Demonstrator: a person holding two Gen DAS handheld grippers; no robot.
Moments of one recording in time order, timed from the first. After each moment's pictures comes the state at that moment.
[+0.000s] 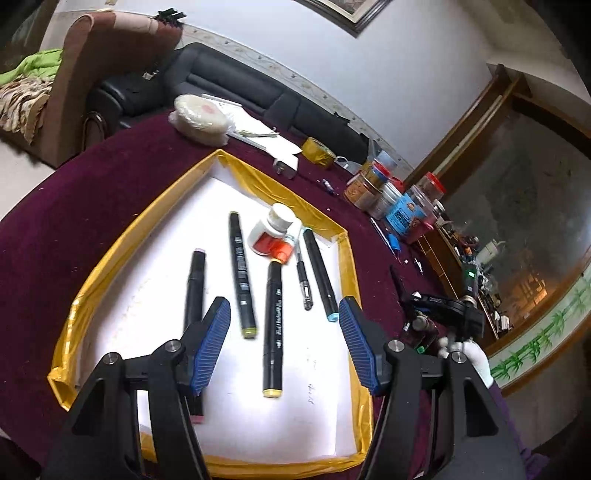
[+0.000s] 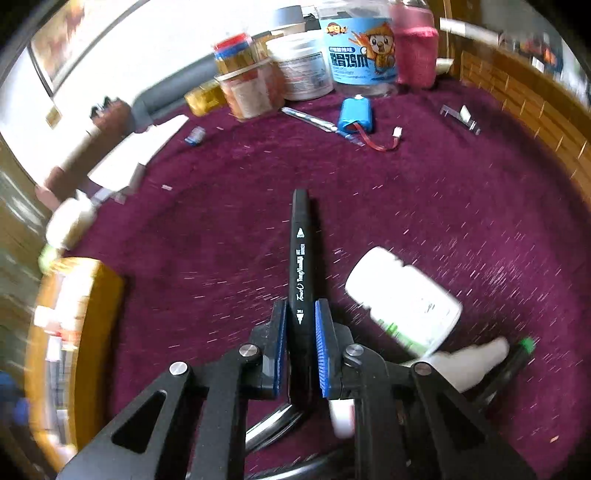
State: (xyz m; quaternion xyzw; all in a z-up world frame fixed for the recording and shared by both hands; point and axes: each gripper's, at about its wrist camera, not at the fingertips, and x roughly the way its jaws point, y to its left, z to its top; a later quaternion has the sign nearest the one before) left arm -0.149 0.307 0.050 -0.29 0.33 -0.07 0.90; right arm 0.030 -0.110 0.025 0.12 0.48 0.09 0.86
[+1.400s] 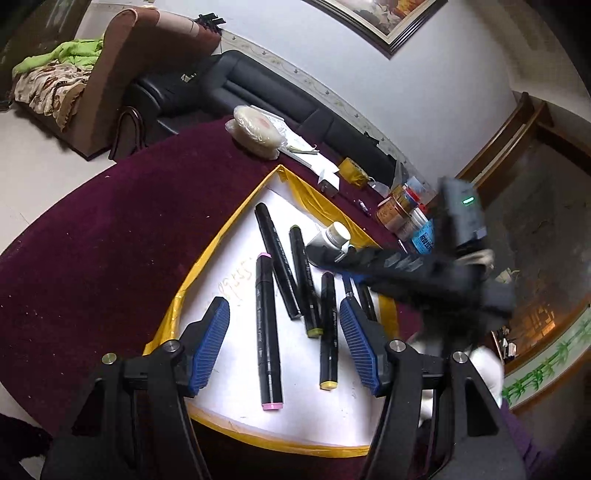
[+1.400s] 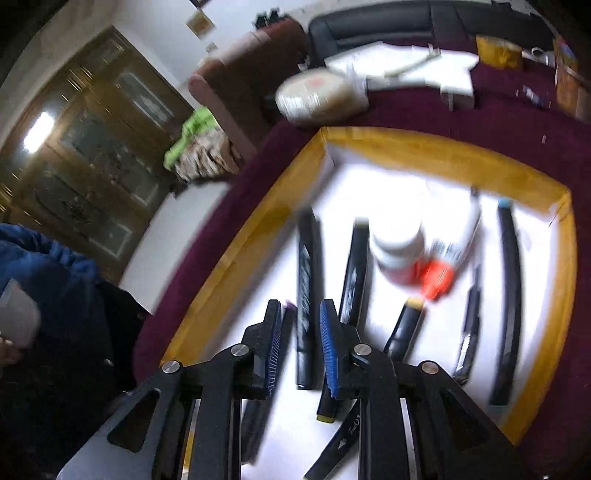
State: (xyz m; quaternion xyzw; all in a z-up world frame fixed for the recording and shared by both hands) left arm -0.172 0.351 0.039 -0.32 0.32 -0.02 0.89; right arm -0.028 0.197 0.049 0.06 0.51 0.37 0.78
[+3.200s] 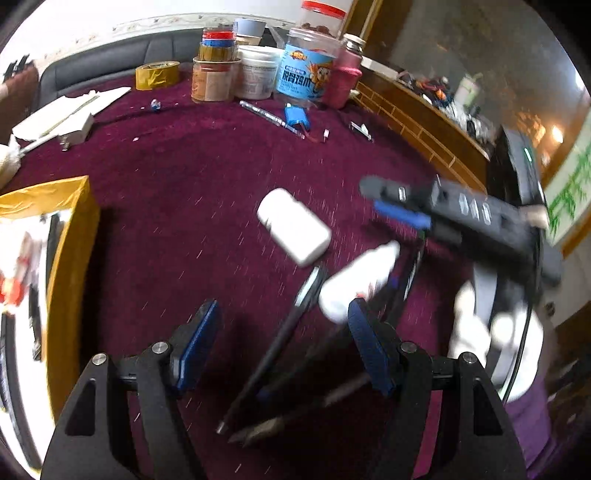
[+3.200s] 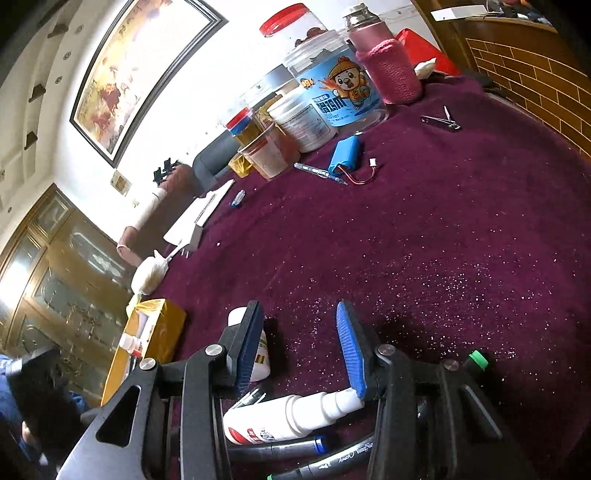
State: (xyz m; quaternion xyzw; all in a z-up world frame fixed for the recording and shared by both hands) left arm -0.019 0.025 0.037 -0.05 0.46 -0.18 0.87; right arm 0.018 -0.196 0.024 0.25 0.39 0.20 0.87
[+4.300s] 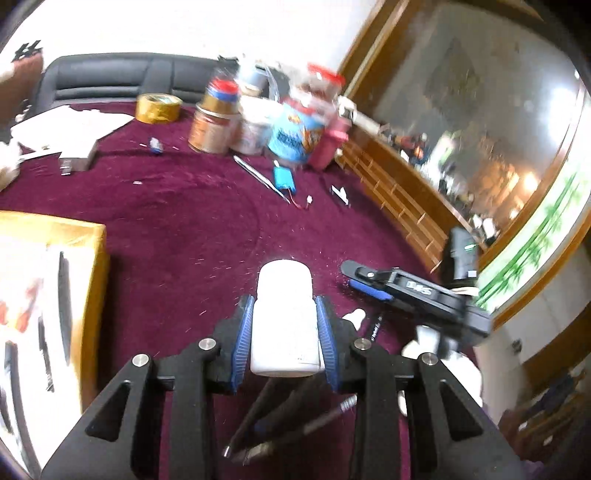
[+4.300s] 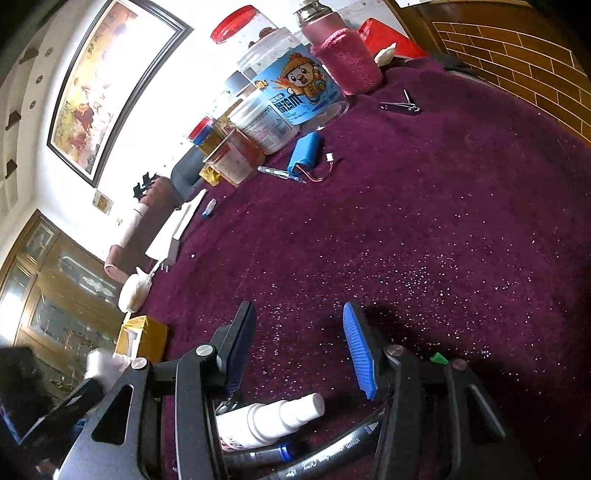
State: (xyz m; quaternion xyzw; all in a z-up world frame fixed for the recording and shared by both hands) left arm -0.030 0.078 0.082 -0.14 0.38 -0.22 0.89; right arm 0.028 -0.221 0.006 0.28 0.41 0.15 0.86
